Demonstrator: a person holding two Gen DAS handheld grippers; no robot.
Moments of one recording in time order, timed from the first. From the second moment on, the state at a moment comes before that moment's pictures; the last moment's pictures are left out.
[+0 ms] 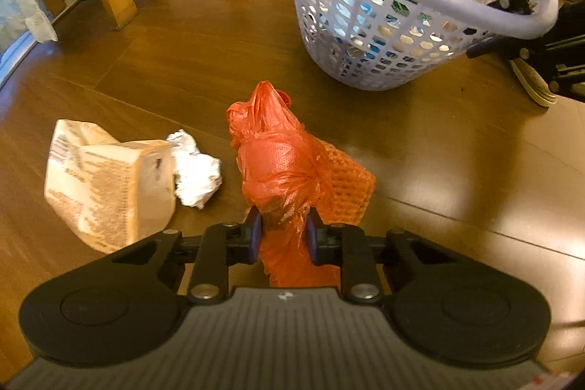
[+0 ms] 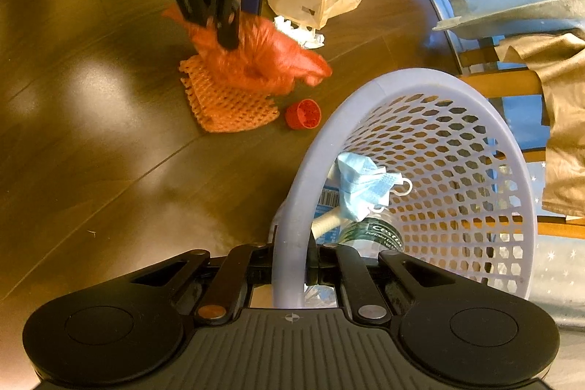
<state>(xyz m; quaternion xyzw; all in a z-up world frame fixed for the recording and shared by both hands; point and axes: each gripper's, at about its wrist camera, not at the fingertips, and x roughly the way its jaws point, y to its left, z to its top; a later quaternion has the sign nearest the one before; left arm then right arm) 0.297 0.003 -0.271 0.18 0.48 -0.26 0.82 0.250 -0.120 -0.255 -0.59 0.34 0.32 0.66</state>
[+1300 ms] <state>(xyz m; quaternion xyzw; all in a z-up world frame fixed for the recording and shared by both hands) 0.285 -0.023 -0.092 0.18 0.41 -0.30 0.84 0.249 -0.116 -0.256 -0.59 0.34 0.32 0.66</state>
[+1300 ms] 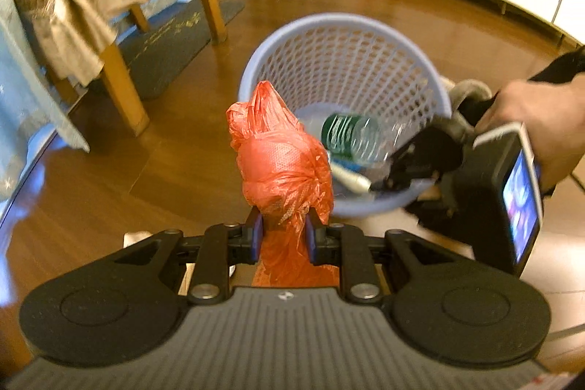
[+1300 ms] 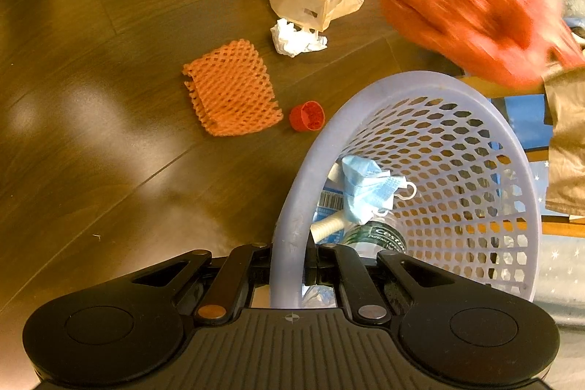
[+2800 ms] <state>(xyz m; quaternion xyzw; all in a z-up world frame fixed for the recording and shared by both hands) 0.325 -0.039 -0.084 0.13 0.38 -0.26 0.88 0.249 -0.115 -0.248 -0.57 0.35 0.33 0.67</state>
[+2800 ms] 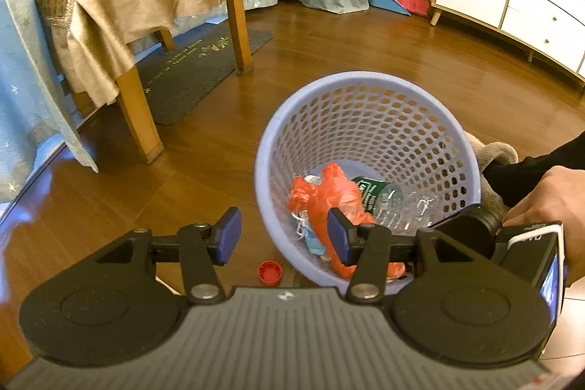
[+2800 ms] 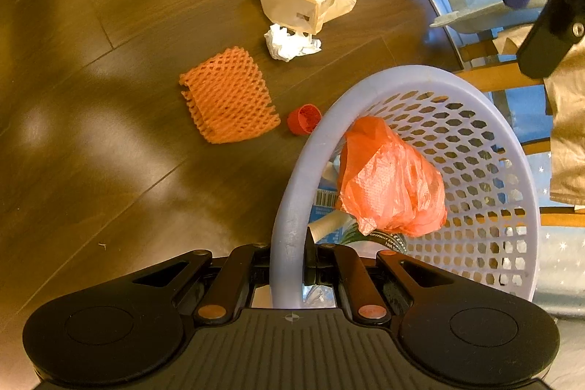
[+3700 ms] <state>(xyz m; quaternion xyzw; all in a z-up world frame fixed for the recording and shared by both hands) 0.324 0.028 -0.099 0.14 0.41 -0.19 0.88 0.254 -0.123 -0.248 -0.56 0.36 0.32 0.67</state>
